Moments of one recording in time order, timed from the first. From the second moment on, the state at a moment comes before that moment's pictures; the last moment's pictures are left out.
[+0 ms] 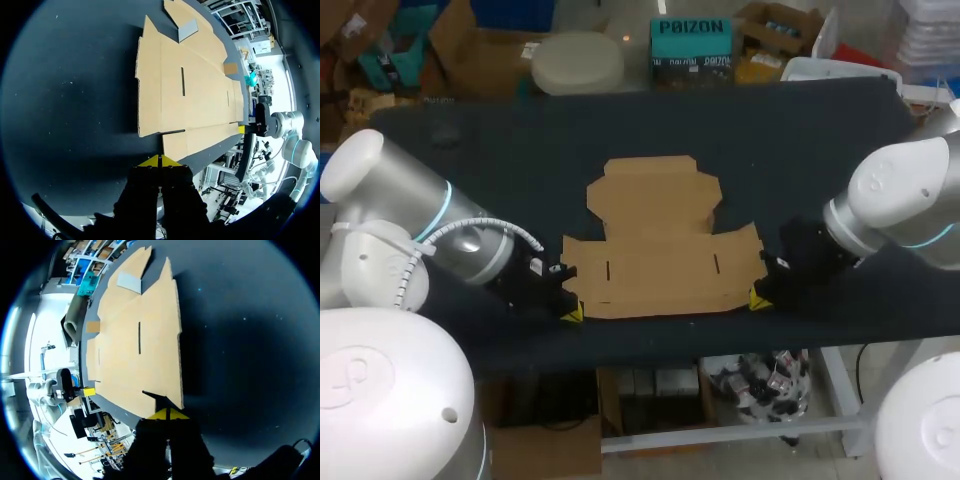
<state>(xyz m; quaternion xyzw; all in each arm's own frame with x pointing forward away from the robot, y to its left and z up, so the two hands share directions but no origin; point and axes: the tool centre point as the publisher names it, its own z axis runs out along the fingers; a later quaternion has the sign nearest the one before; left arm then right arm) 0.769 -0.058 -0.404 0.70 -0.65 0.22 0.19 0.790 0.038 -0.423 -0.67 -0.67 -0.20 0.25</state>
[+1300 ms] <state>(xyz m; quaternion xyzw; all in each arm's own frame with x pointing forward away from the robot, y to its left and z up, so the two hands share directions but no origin) 0.770 -0.056 -0.412 0.71 -0.64 0.22 0.22 0.801 0.046 -0.421 -0.67 -0.67 -0.21 0.25</state>
